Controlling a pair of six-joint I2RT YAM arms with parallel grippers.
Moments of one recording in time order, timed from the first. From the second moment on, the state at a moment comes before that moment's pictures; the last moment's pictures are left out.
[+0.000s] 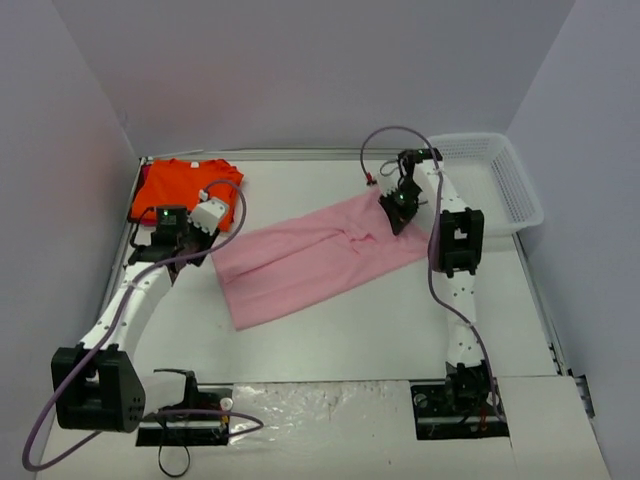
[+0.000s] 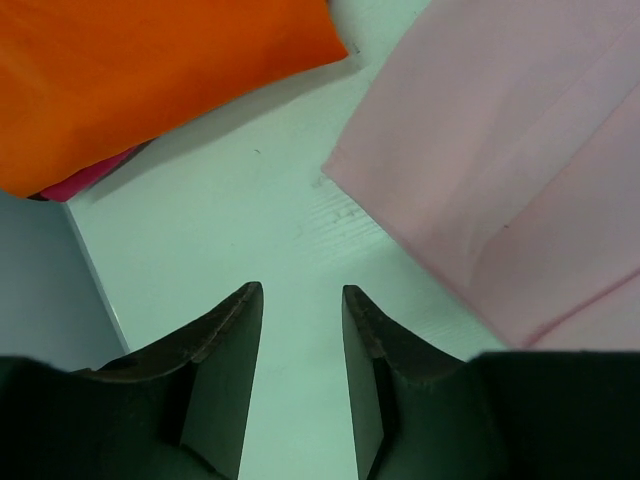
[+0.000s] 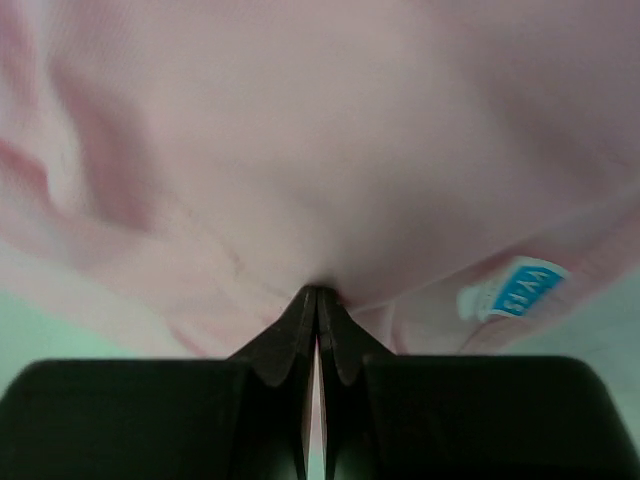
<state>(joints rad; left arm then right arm) -0.07 1.19 0.88 -0.42 0.05 0.50 0.13 2.51 2.20 -1.36 -0.32 -0.64</state>
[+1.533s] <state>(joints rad) 0.06 1.20 0.98 -0.46 0.11 0.36 0.75 2.06 1.76 -0.78 -0.20 -0.47</state>
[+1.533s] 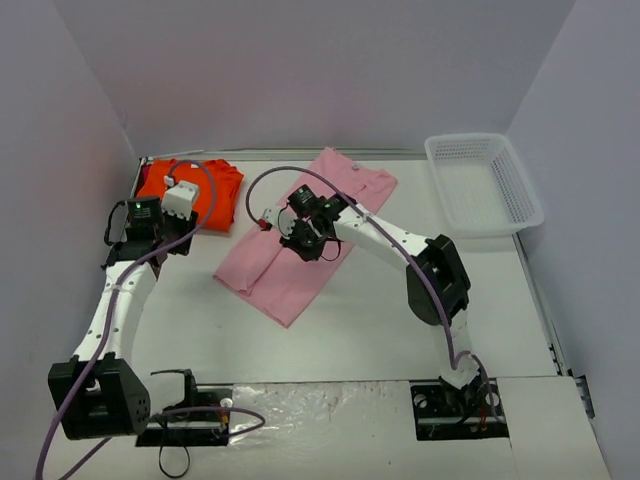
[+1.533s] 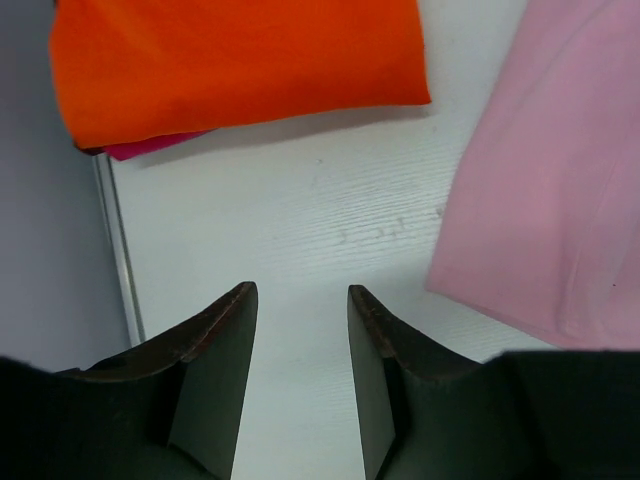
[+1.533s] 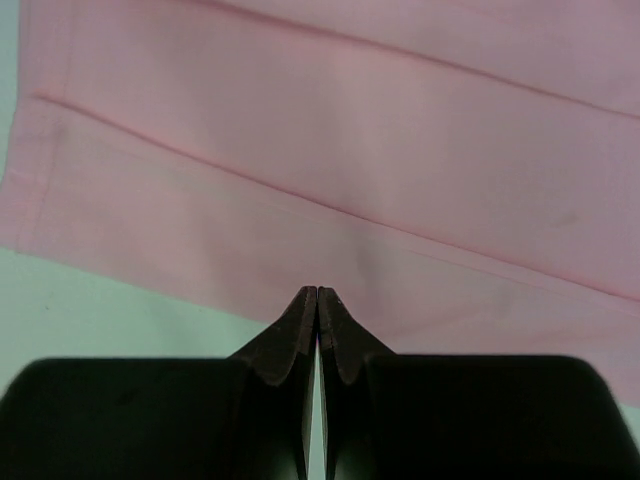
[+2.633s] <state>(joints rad) 0.26 1.08 0.97 -0.45 0.26 0.30 0.90 2.11 1.54 -0.74 -0.27 -0.48</state>
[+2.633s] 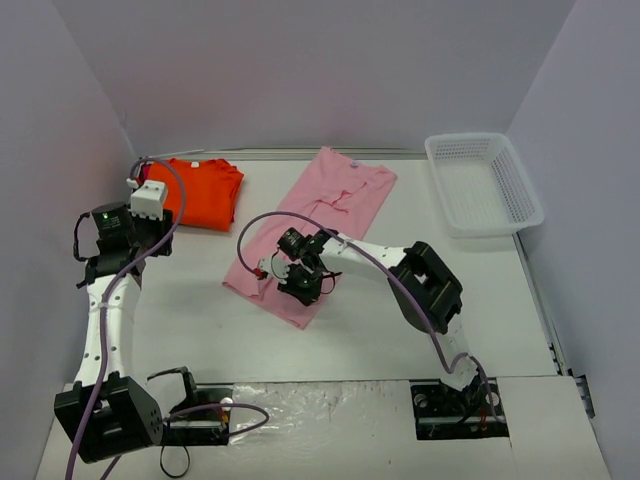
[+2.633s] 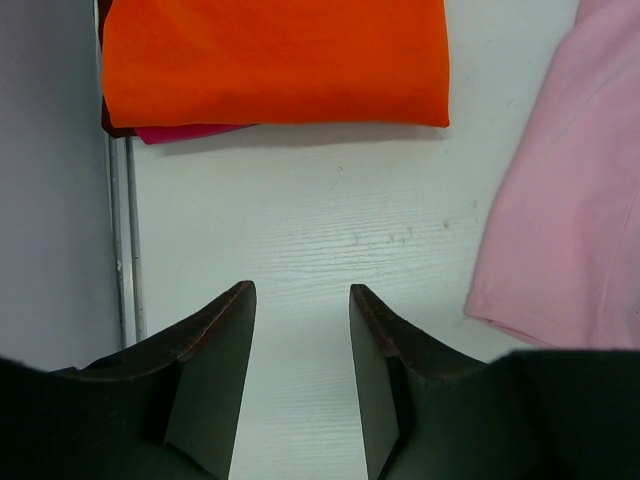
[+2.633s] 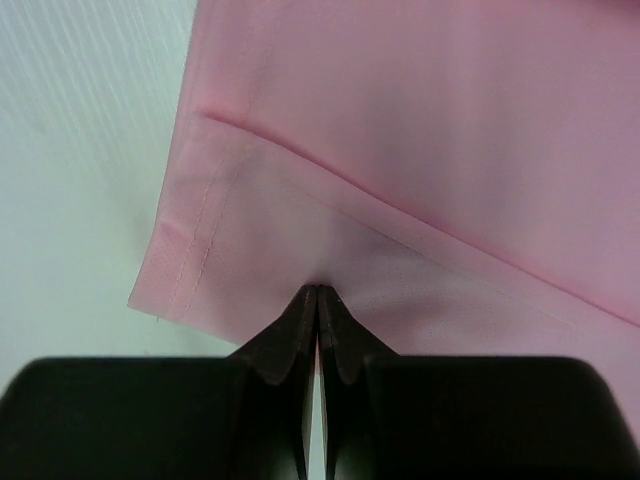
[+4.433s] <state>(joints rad) -0.61 1.25 0.88 -0.35 0.01 0.56 0.35 1.72 1.45 -1.00 -0.23 -0.53</state>
